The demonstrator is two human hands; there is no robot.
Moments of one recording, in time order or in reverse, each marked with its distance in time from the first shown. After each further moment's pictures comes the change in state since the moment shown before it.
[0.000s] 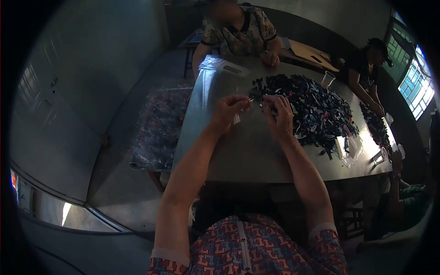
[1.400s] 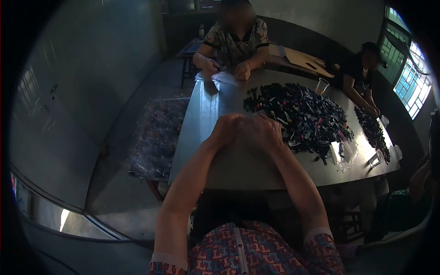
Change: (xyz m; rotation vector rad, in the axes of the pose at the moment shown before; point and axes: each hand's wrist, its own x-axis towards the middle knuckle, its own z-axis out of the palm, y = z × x) left_hand 0.000 -0.021 -0.007 0.986 -0.081 0.280; right_hand -0.009 -0.012 0.007 -0.168 -0.196 -0.017
